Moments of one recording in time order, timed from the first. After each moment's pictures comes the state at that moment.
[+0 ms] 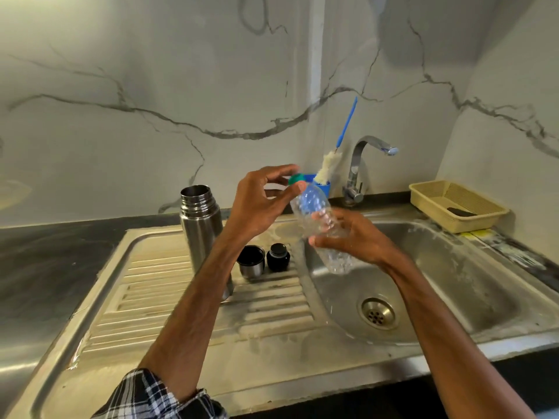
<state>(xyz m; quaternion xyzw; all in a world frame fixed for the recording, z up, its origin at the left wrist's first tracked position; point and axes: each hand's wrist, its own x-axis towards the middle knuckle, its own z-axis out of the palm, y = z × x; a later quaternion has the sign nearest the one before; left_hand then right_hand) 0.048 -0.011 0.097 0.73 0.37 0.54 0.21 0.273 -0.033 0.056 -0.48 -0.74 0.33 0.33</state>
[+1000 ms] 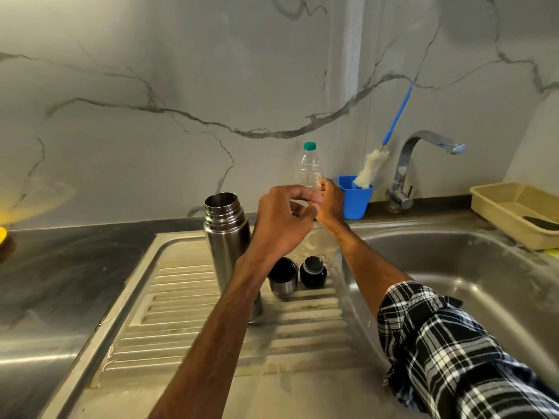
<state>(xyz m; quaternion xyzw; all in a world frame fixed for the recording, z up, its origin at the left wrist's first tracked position) 0.033 0.004 0.081 0.69 0.49 0.49 0.19 0.151 0.180 0.003 -0.57 -0.60 0.22 0.52</state>
